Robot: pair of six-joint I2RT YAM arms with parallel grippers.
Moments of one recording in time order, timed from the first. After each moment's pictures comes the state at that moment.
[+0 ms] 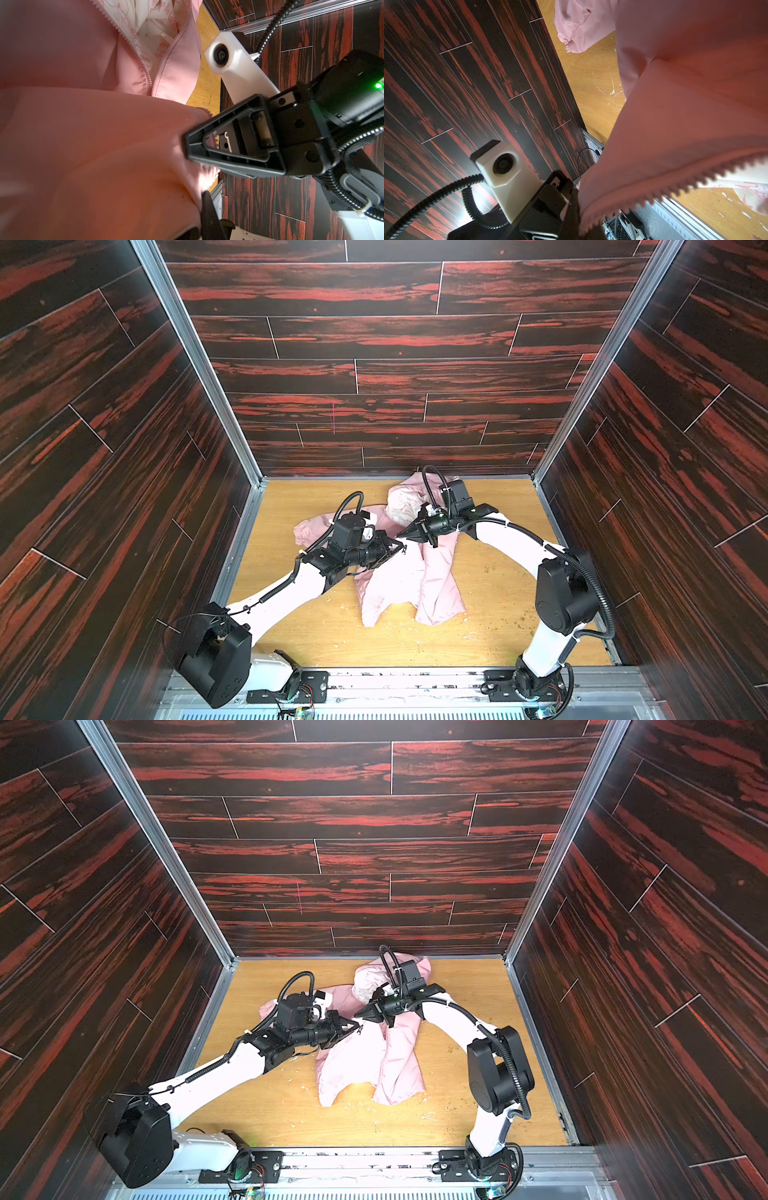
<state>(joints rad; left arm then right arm) -0.57 1.36 0.89 0.00 0.47 -1.12 0.49 1.79 1.38 -0.43 -0.95 1.17</state>
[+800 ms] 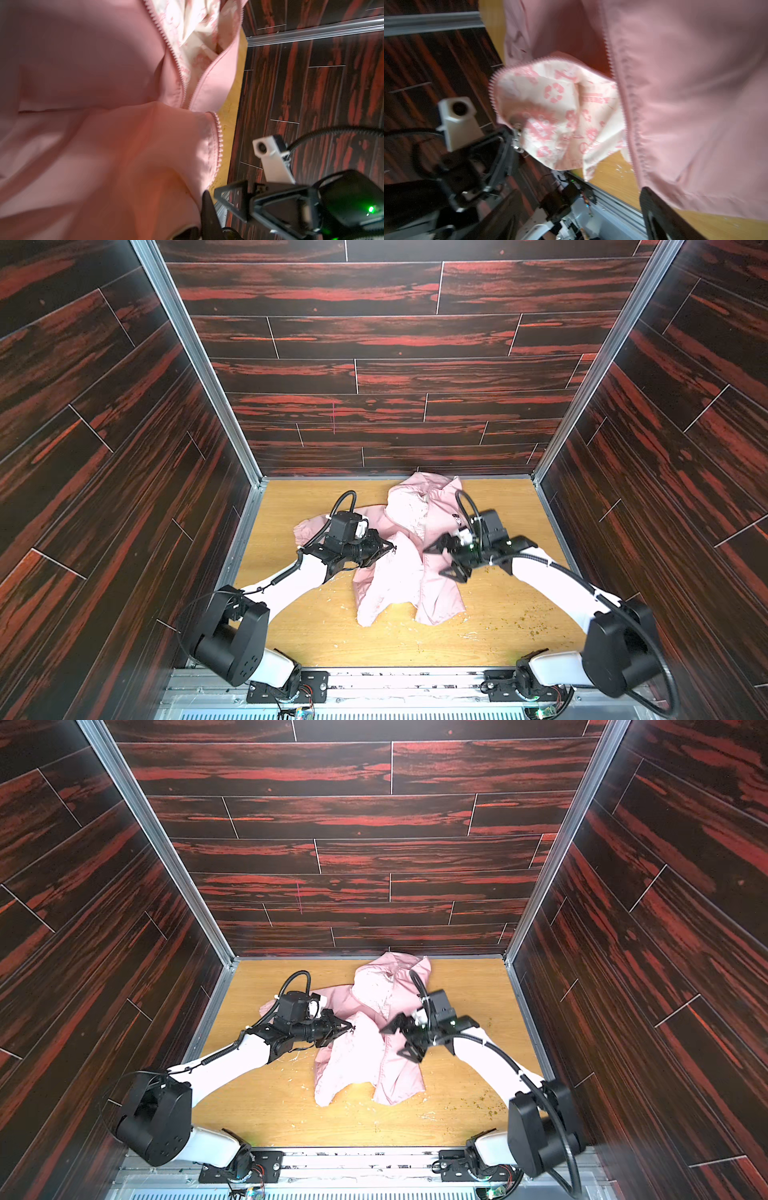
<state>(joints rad) -0.46 1.48 0.89 -0.03 0.54 -1.09 0.46 1.35 0.89 -0.52 -0.62 1.11</state>
